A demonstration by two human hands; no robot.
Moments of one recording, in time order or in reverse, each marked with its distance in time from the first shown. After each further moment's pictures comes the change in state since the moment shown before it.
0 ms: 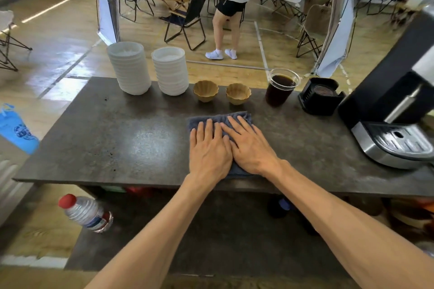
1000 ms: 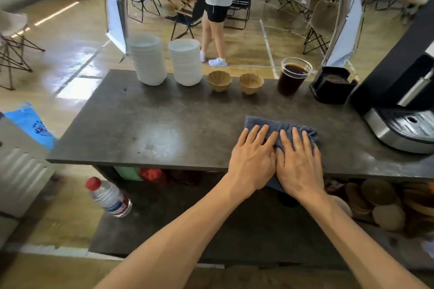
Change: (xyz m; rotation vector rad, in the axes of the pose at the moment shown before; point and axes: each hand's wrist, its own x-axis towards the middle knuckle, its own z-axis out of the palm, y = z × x) left_hand -0.044 0.023 0.011 0.108 -0.092 0.444; right_hand -0.097 -0.006 0.021 -0.150 0.218 0.449
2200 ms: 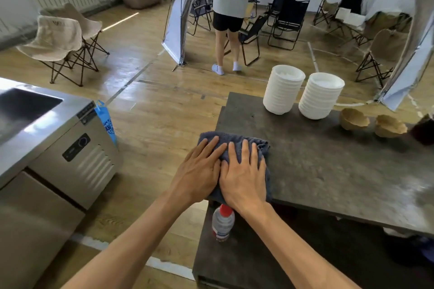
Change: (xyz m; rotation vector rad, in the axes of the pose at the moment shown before) left_hand -0.207 -0.384 -0.103 0.170 0.158 -0.155; right_hand -0.014 -0.451 0.042 0.141 -0.128 -0.240
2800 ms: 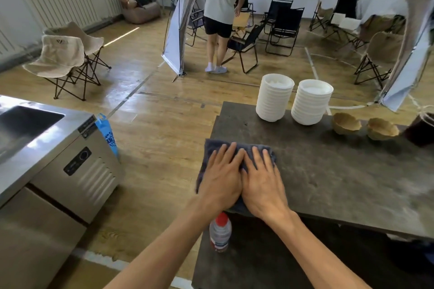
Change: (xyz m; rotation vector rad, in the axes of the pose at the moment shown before) left_hand 0.036 0.063 0.003 -0.287 -0.107 -0.198; right_hand 0.003 0.063 -0.017 0.037 0.008 -0.086
